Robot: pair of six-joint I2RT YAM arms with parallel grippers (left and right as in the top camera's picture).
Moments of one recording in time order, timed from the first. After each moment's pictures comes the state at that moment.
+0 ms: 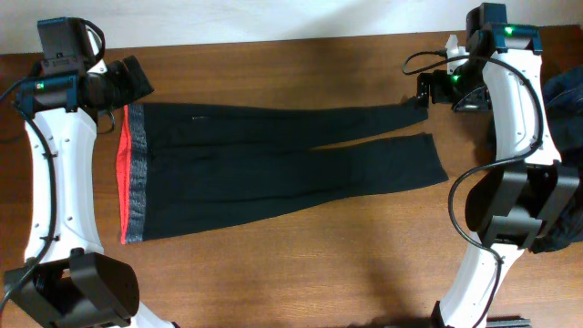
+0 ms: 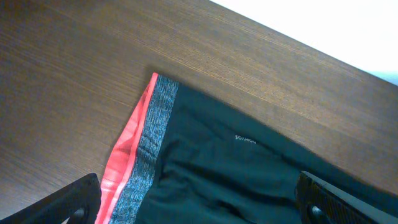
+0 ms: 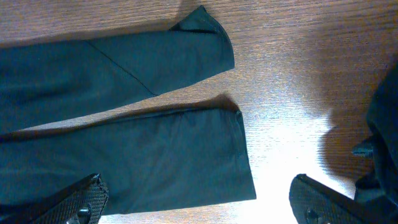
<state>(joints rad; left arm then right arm) 0.15 1.81 1.85 -0.97 -0.01 -0.27 -0.16 2.16 2.13 -1.36 -0.11 -0.05</state>
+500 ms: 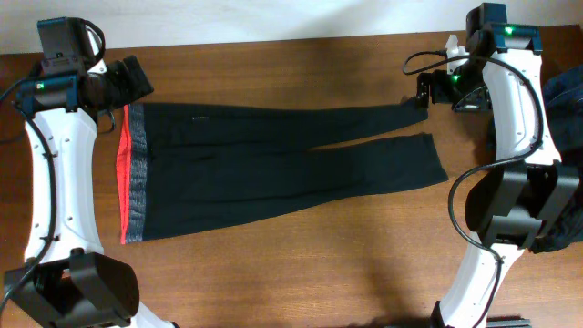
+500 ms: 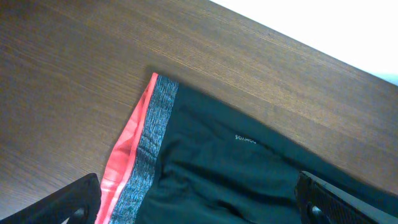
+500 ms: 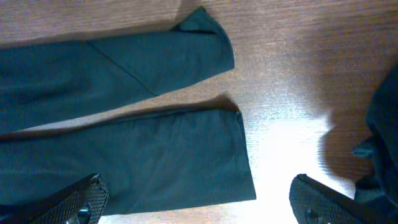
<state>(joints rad) 0.15 1.81 1.85 -0.97 -0.01 -0.27 -0.16 2.16 2.13 -1.35 -0.11 -0.05</state>
